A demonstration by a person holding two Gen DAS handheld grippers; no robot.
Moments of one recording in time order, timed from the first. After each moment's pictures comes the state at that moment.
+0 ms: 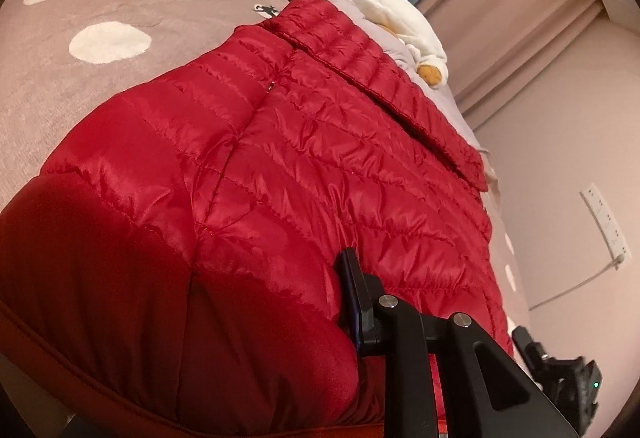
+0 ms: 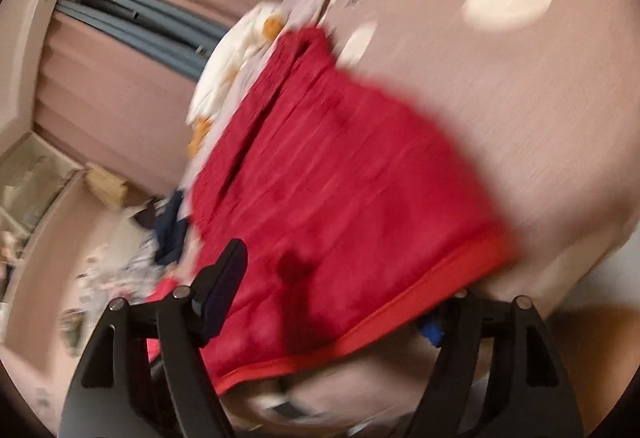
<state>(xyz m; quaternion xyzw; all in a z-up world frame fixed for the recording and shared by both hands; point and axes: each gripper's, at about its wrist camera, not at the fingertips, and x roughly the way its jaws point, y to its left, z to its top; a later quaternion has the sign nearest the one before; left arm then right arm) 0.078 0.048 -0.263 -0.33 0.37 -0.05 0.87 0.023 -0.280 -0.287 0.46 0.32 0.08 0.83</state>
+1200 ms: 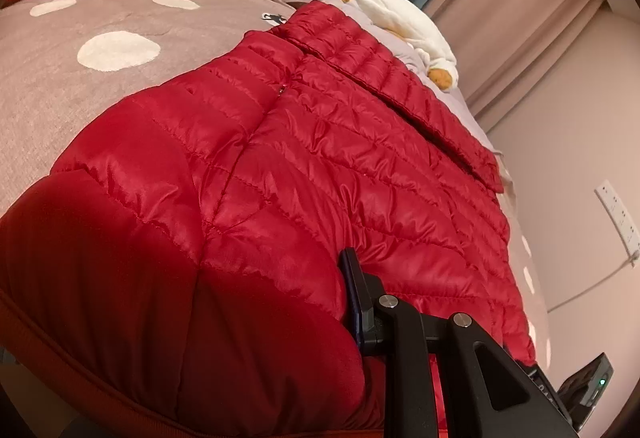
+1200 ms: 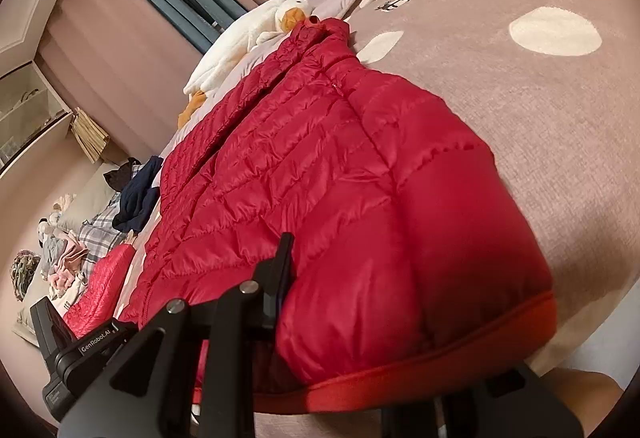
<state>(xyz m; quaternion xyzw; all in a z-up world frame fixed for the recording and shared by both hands) 0.080 0.045 -0.267 -0.31 0.36 -0.02 0.88 0.044 -0.271 -0.297 0.32 0.31 0.05 0.90</state>
